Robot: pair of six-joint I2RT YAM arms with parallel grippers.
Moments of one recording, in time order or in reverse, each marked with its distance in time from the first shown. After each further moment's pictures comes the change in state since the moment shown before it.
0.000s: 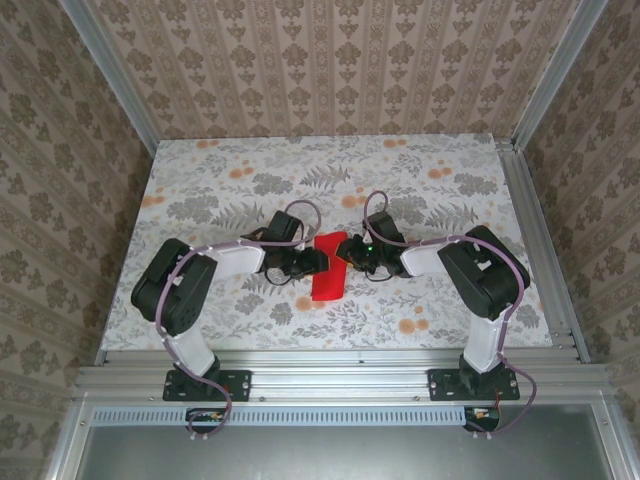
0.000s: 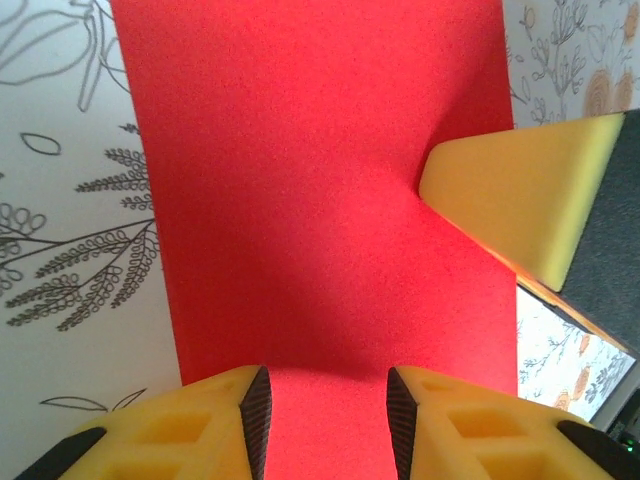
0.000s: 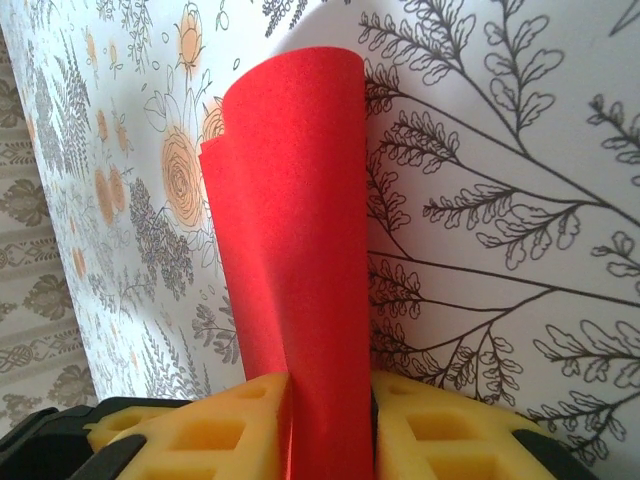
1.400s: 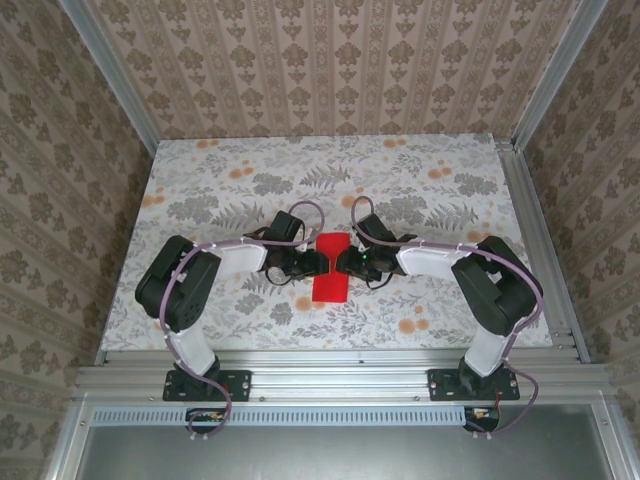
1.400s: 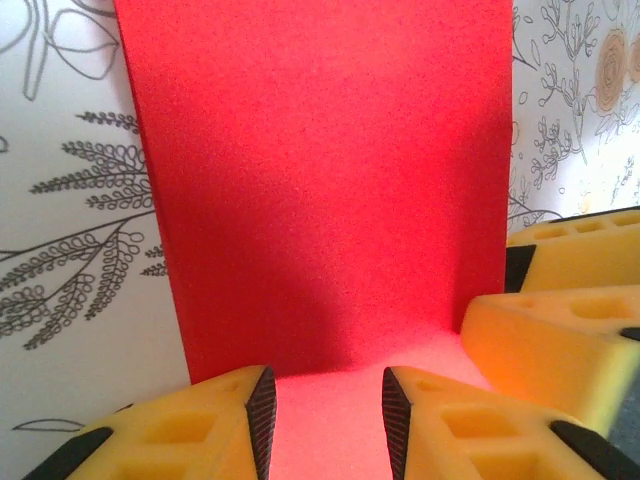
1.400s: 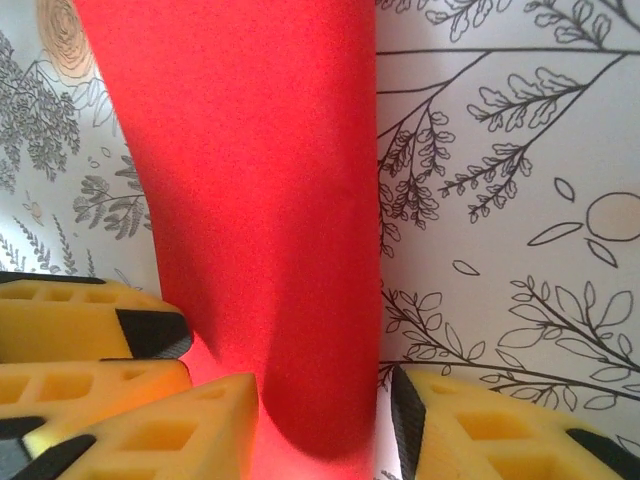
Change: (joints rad) left arm 0.000 0.025 0.018 -0.023 0.033 0.063; right arm 0.092 -0.111 0.092 -0.467 0.139 -0.192
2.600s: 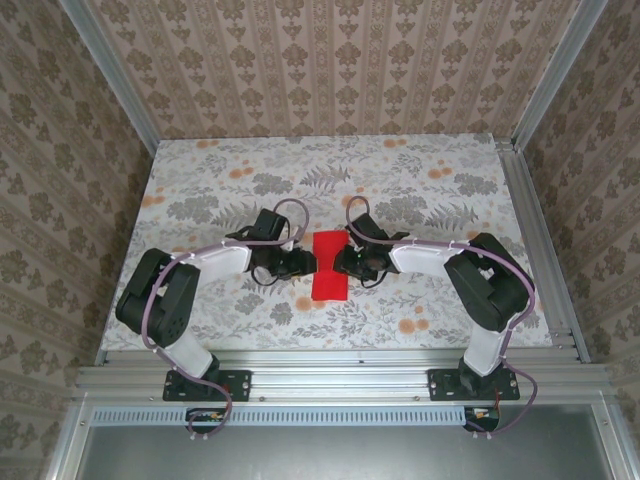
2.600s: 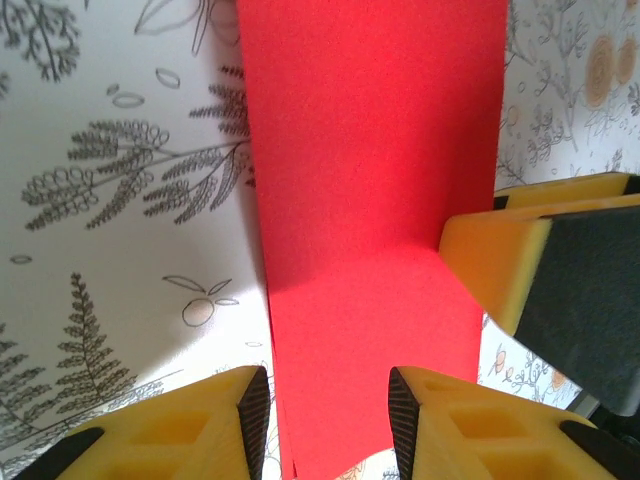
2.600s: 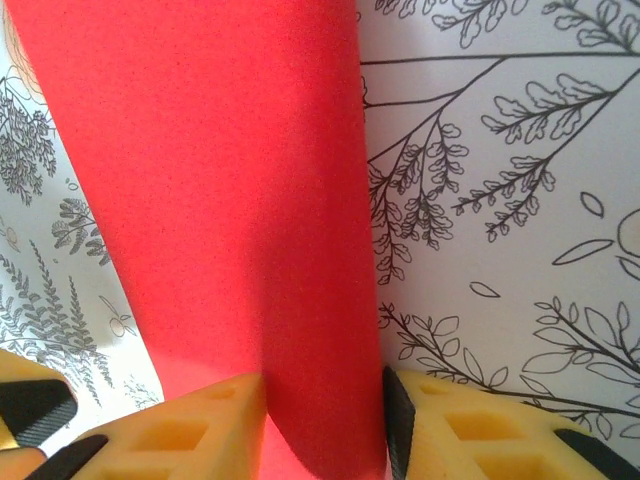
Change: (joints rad) left arm 0.071 -0.132 -0.053 -0.114 0.008 0.039; right arm 0.026 0.043 0.055 -0.037 0.053 0.047
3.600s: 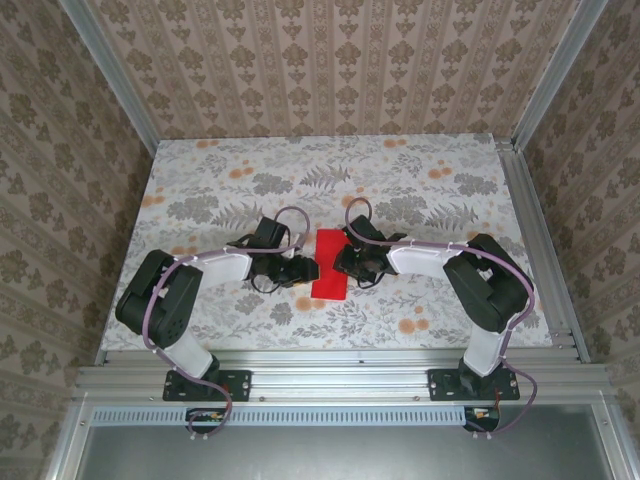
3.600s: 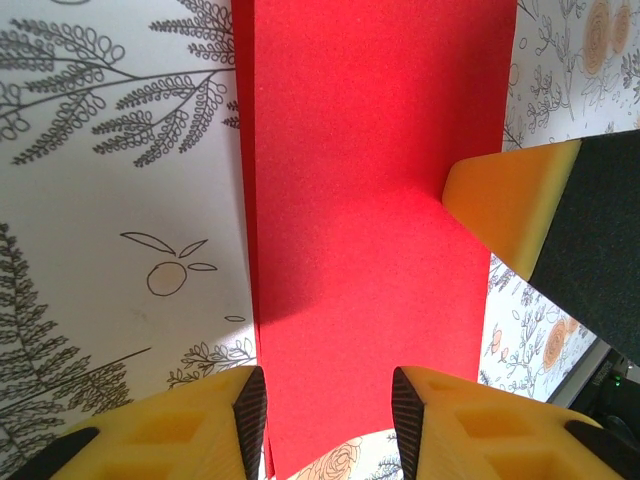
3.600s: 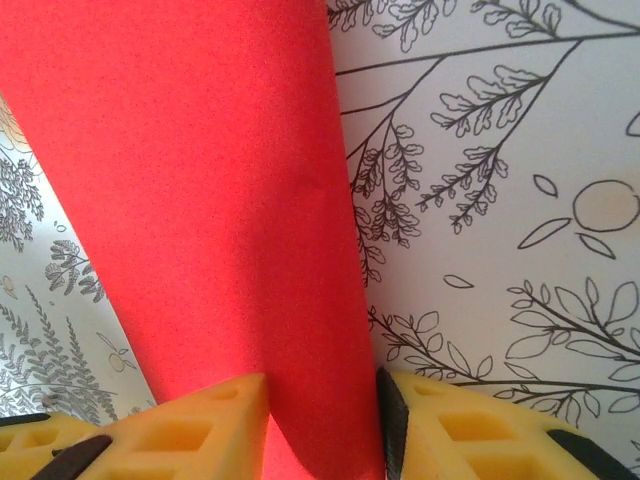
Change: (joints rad) left arm -0.019 -0.005 -0.073 0.095 0.043 -0.037; right arm 0.023 0.000 0.006 -0.011 0.073 0.119
